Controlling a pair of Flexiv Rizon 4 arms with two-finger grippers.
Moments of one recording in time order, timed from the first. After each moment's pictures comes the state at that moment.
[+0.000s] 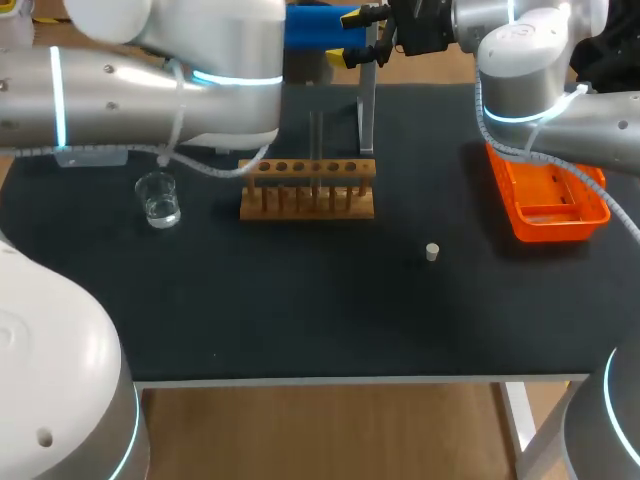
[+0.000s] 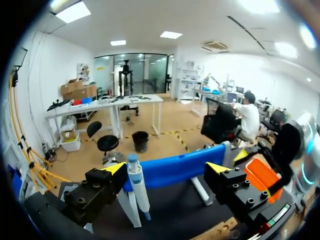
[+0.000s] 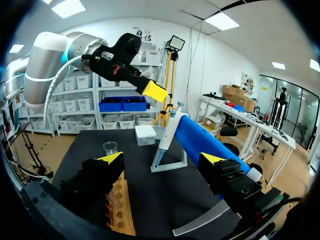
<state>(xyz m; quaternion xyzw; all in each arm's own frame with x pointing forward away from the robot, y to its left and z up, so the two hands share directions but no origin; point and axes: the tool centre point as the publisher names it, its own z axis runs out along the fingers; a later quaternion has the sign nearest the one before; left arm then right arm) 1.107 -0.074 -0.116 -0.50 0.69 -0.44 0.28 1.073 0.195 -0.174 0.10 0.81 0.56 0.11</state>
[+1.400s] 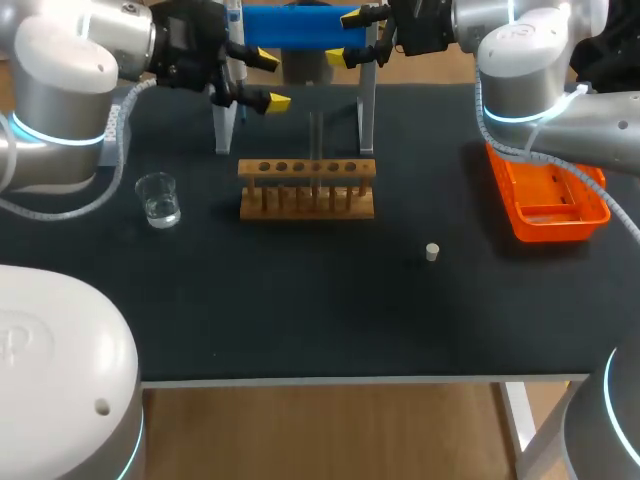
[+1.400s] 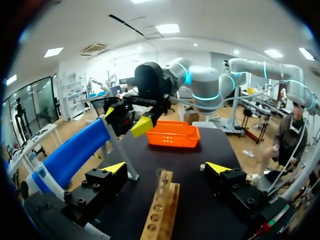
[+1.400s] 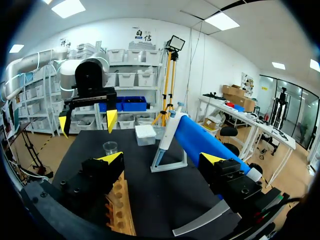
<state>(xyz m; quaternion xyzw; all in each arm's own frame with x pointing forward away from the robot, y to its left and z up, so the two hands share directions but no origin) 0.959 -0.125 -0.170 -0.07 0.84 -0.53 0.05 1.073 0.195 -0.174 0.10 0.81 0.56 0.11</state>
